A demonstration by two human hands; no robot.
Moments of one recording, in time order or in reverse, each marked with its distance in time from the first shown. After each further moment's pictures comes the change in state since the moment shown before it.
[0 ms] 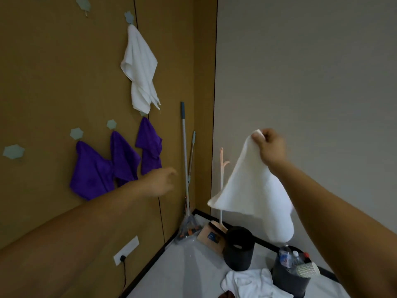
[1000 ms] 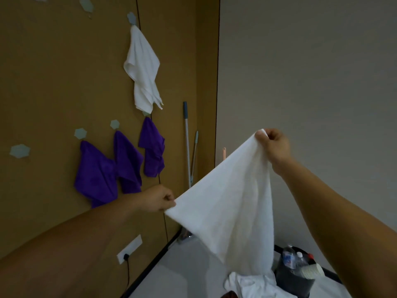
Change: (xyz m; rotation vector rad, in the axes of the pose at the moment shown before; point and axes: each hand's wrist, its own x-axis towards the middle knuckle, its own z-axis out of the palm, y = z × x) left_hand -0.024 -0.015 0.027 -0.062 -0.167 0.124; right_hand 0.002 0.000 -0.005 0.151 -0.010 0.090
